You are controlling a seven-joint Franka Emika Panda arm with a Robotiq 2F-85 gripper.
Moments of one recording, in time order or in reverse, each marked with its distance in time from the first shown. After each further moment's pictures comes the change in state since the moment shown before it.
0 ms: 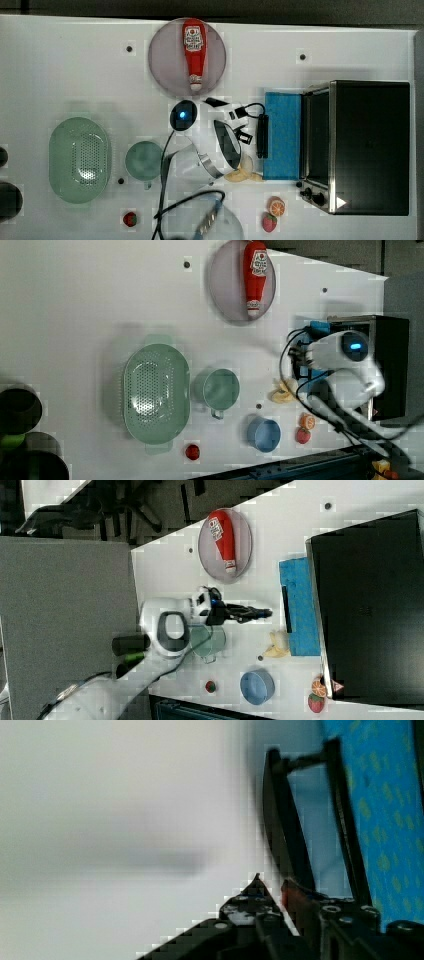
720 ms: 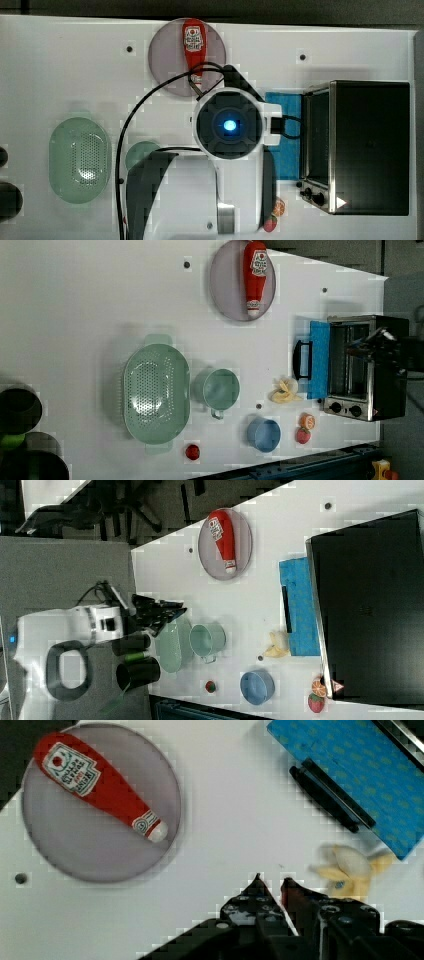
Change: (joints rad) arm -0.003 -0.510 -0.001 0.135 0.473 -0.369 0.007
